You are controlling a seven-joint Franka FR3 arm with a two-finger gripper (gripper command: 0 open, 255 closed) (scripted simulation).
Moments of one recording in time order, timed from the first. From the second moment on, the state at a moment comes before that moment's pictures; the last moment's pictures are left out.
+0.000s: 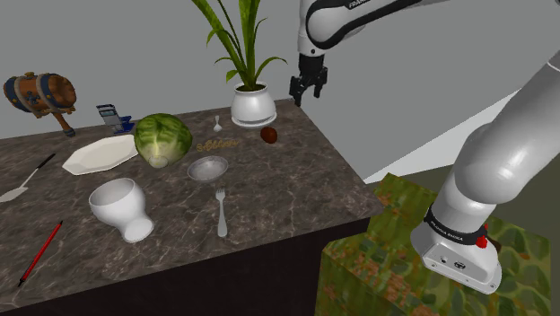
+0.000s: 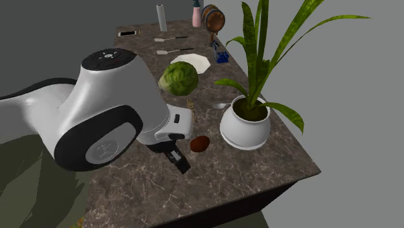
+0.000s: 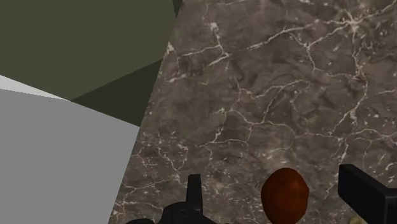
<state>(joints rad) 0.03 -0.25 0.01 -2.19 -0.08 2.06 0.18</state>
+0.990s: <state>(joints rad) 0.07 0.32 0.05 -1.79 -0.14 2.20 0.28</state>
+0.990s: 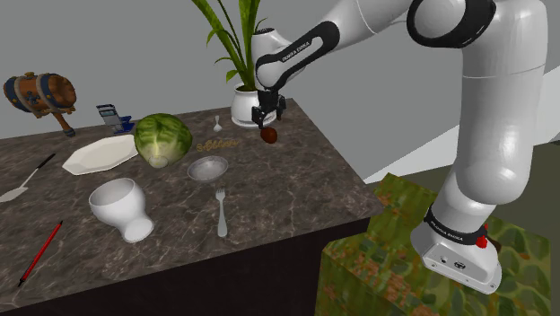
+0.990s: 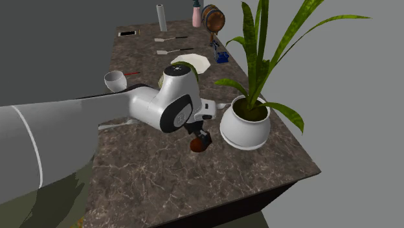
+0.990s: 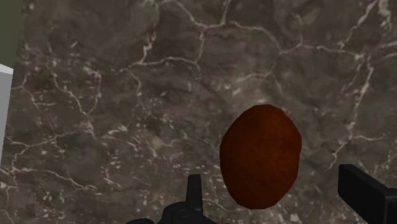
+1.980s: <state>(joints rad) 0.07 0.45 0.04 -1.74 -0.16 2.28 0.29</state>
